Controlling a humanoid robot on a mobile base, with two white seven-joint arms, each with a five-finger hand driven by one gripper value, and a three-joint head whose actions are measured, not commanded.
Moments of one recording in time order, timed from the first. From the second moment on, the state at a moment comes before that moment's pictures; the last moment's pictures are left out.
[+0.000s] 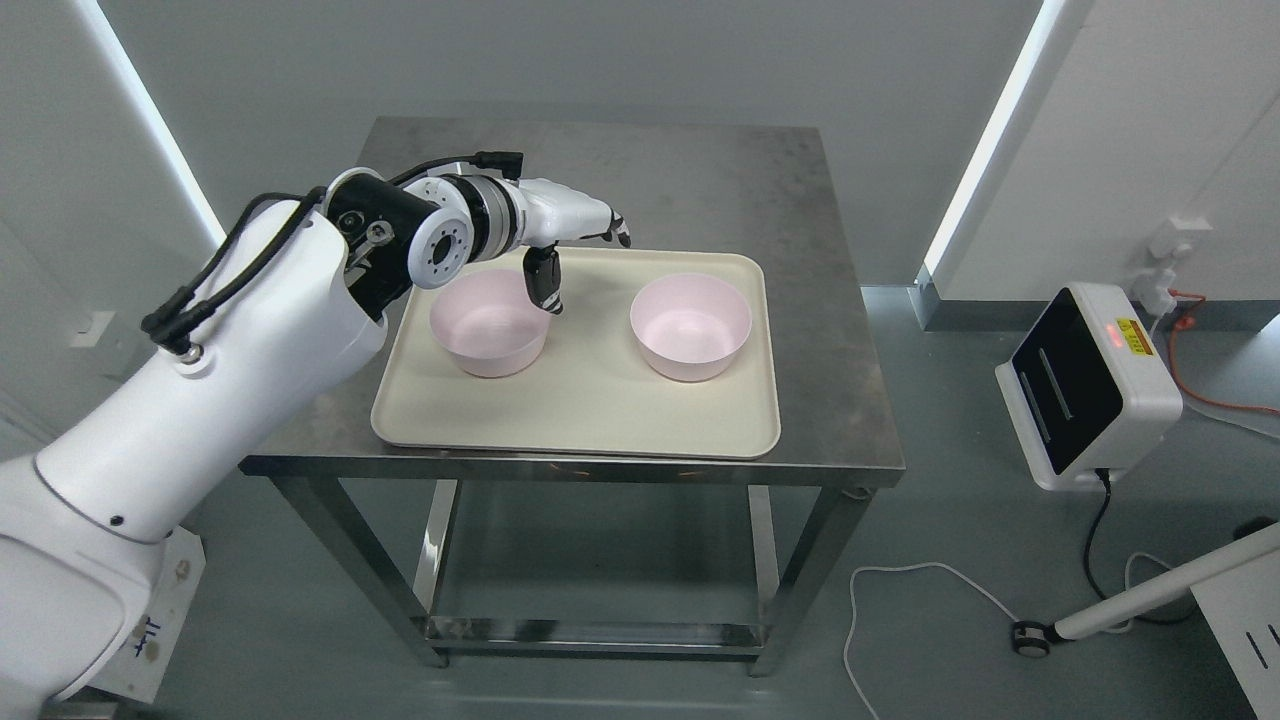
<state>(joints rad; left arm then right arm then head) -1.25 0.35 -0.88 -1.28 -0.61 0.18 -0.83 0.00 0.00 0.00 0.00 0.00 0.03 0.01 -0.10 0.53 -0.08</state>
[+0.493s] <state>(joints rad) -1.21 0.37 -0.82 -1.18 -0.63 0.13 -0.80 0.00 0.00 0.00 0.00 0.00 0.03 0.01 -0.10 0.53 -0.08</state>
